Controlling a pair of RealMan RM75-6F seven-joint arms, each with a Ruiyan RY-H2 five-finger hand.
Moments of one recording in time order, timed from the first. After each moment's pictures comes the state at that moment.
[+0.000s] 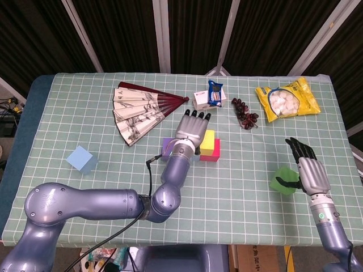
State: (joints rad) left arm -1.58 -1.66 -0.62 -1.42 -0.22 1.09 1.25; right arm 0.32 -1.13 0.18 -1.71 -1.20 1.17 0.06
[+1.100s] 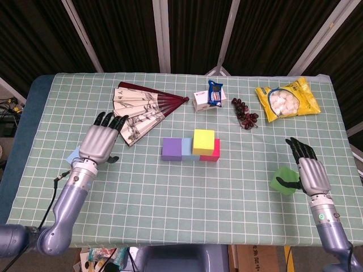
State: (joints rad) left arm -0.96 -1.17 -0.11 -2.04 0.67 1.29 0.77; right arm 0.32 -1.13 0.18 -1.71 -1.21 1.18 0.04
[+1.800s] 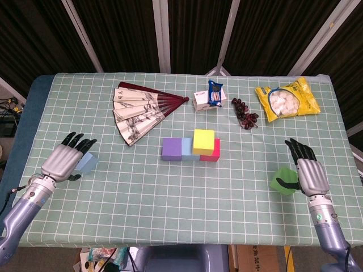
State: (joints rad) left arm -0.68 -1.08 0.13 -1.68 1.22 1.11 0.34; right arm 0.32 -1.16 0.17 -1.69 -1.20 1.19 -0.01
